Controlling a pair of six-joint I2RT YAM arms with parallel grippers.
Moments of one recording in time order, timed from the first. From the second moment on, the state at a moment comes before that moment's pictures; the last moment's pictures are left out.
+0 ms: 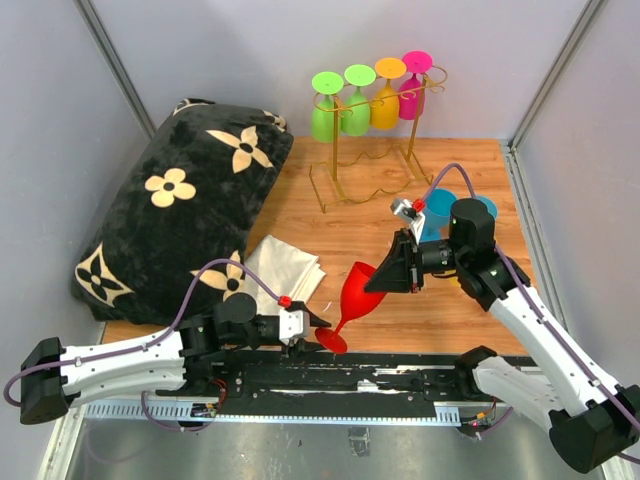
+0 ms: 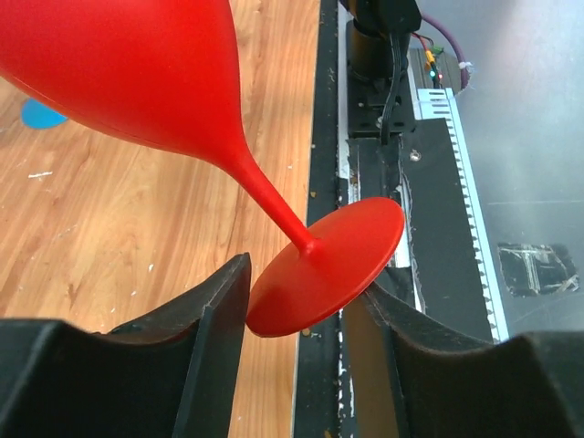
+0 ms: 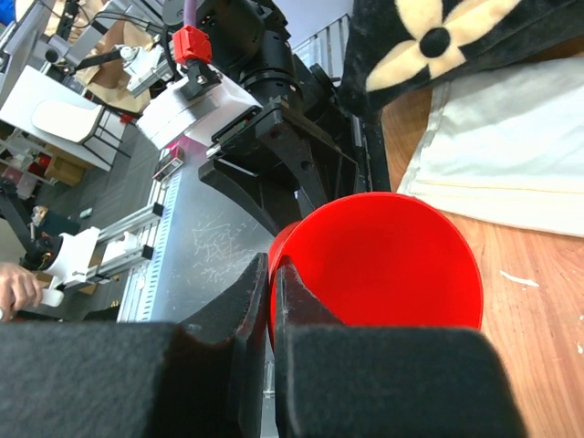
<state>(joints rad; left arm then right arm) -1.18 0.70 0.31 0.21 0.32 0.15 0.45 0.92 0.84 -0.24 -1.22 0.33</state>
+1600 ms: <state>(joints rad) -1.18 0.53 0.23 0.47 -0.43 -0.05 0.45 1.02 0.82 -0.48 0.21 0.17</state>
